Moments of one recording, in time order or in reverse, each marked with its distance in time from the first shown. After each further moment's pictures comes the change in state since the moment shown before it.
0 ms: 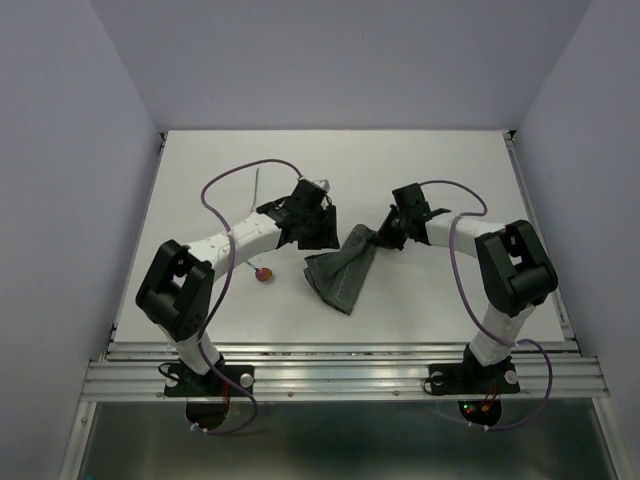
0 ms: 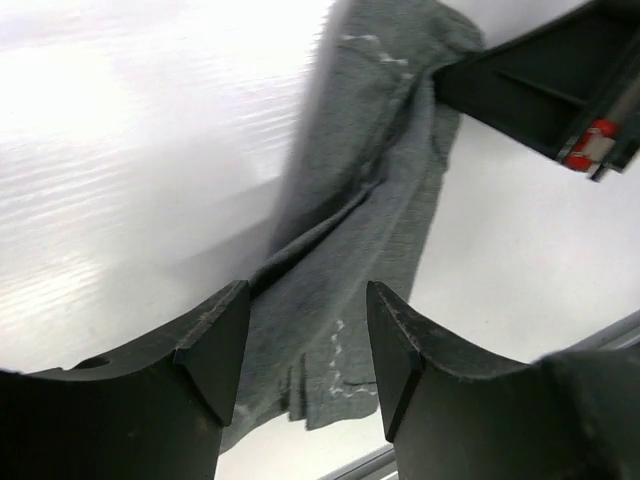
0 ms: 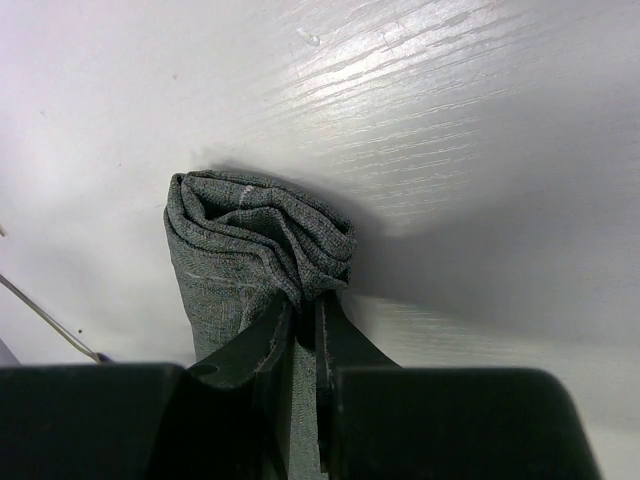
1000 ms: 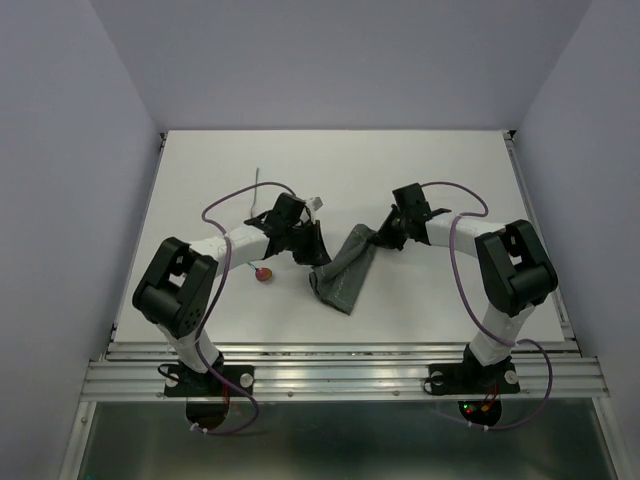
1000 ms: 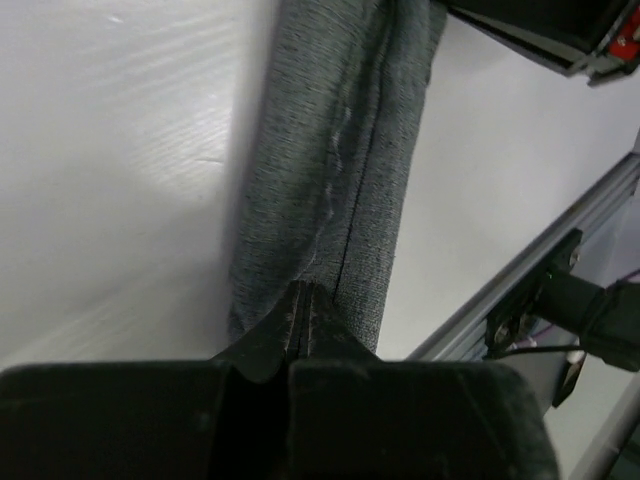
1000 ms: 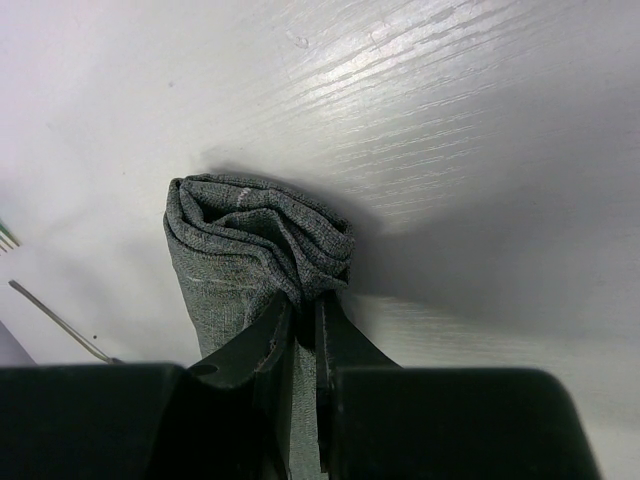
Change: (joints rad) left arm 0.130 -0.025 -0.260 0.249 0.360 -0.029; right arm -0.003 0.001 0.000 0.000 -0.002 0.039
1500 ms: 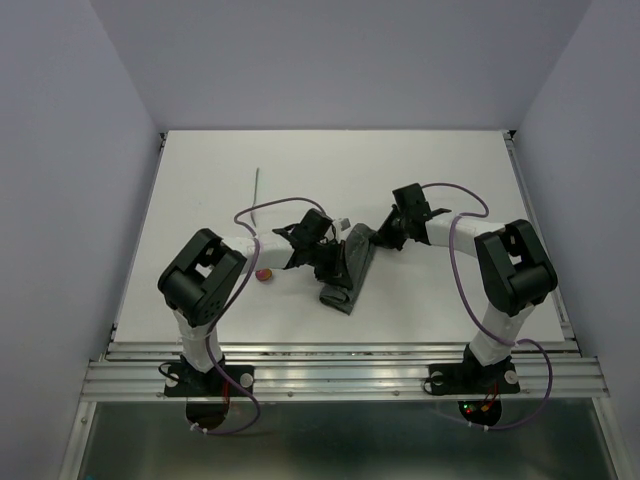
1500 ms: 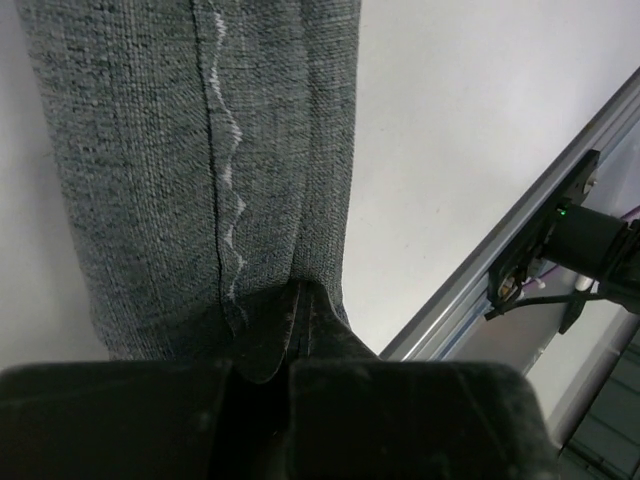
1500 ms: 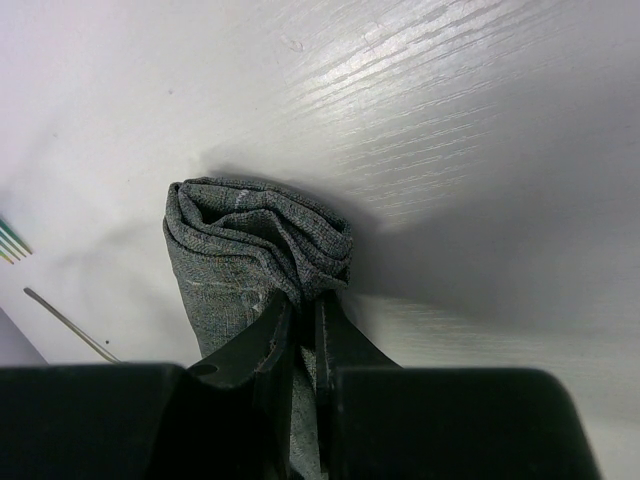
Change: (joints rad) left arm -0.153 0.122 0.016 0.069 0.093 -0.016; right arm 0.000 0.005 0.000 0.003 0.000 0.040
